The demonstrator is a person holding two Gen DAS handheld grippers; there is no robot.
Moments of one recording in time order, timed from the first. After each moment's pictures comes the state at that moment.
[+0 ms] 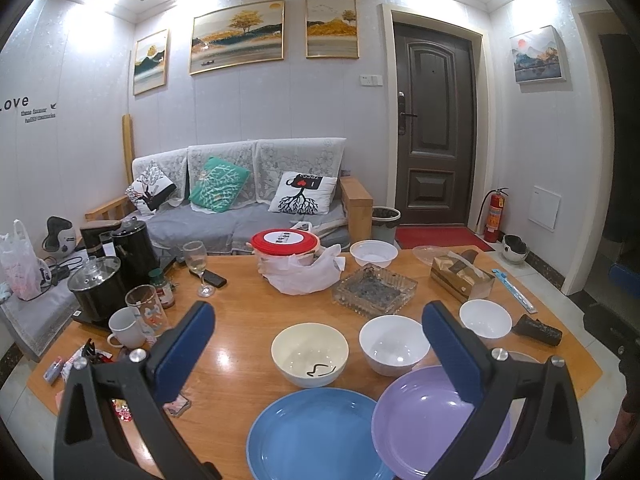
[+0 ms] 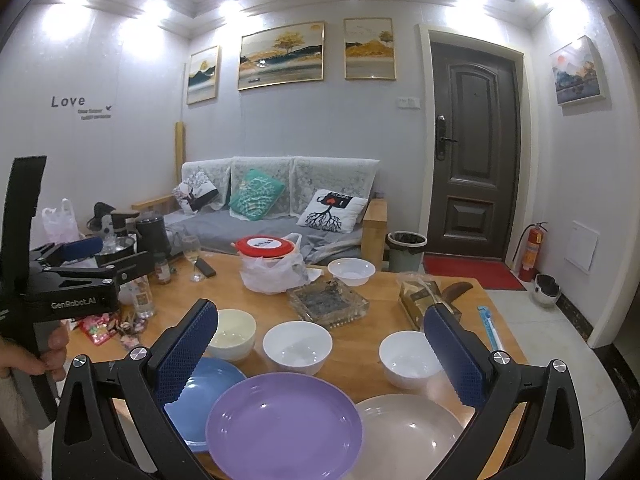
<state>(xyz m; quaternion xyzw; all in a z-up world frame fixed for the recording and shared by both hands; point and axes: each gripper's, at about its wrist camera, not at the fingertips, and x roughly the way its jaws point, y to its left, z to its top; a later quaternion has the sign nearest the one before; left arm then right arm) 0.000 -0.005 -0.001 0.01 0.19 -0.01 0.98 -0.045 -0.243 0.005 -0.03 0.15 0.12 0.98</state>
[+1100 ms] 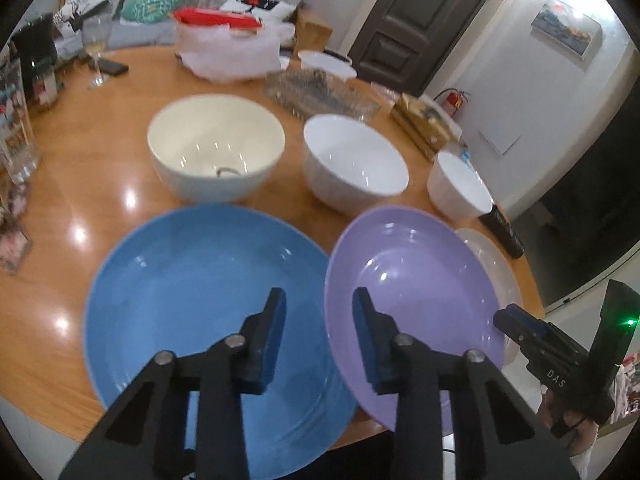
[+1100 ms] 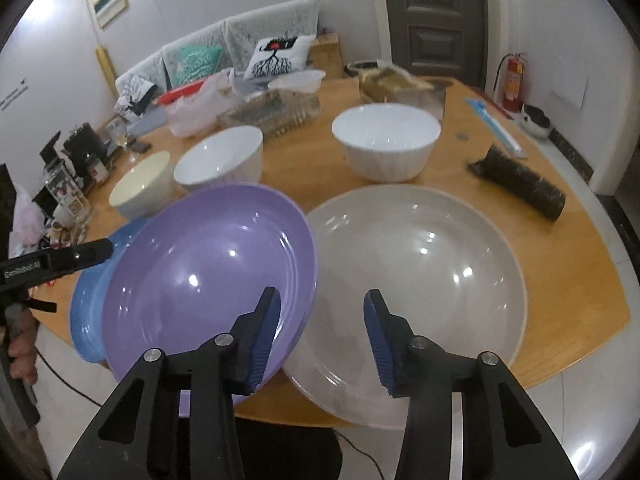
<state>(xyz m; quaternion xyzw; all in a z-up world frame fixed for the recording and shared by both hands) 0.085 -0.019 -0.183 -0.12 0.47 -0.16 0.86 0.025 -0.297 -0.173 0.06 0.43 0.06 0.90</state>
